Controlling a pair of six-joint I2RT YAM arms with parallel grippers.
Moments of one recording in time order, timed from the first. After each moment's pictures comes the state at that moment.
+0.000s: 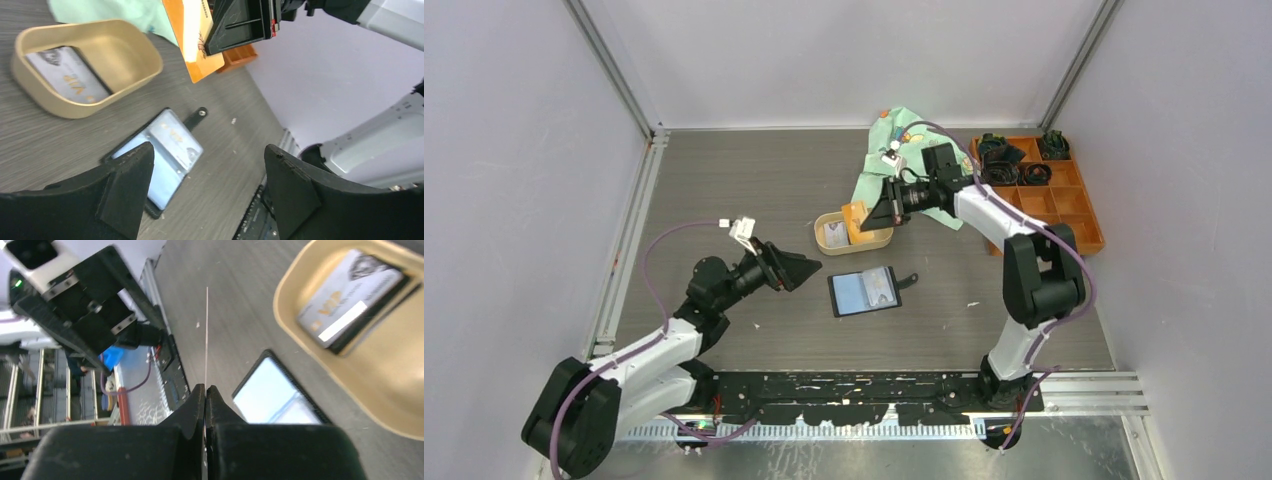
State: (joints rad) left arm -0.48 0.95 0.27 0.64 0.38 -0.76; right arm 0.29 1.80 1.30 -0.37 -1.07 0.22
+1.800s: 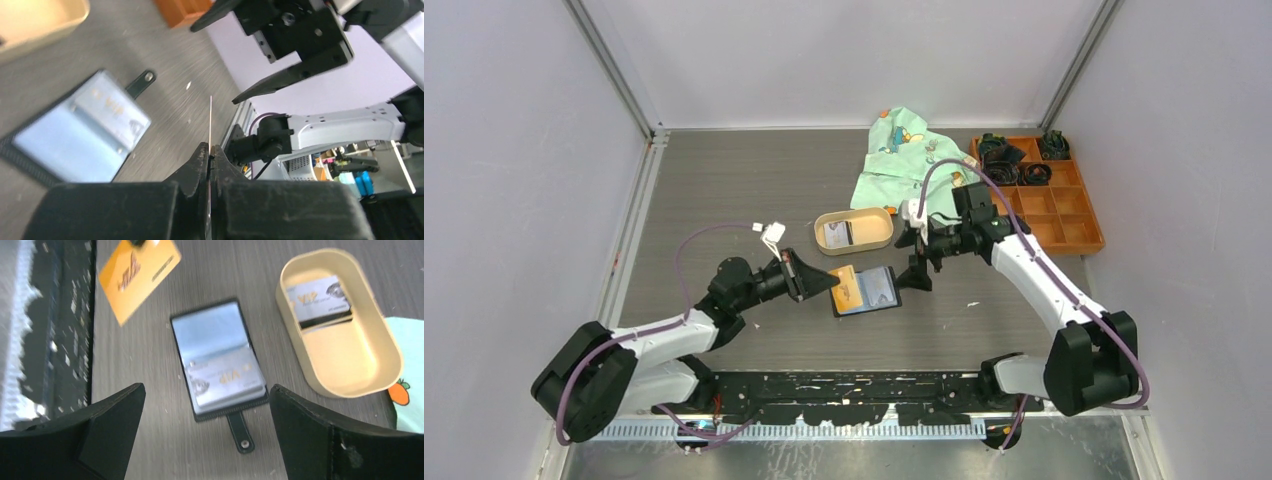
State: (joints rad) left arm -0.65 1.14 0.30 0.86 0.48 -0.91; right arm 0.26 1.28 0.96 -0.62 -1.03 -0.77
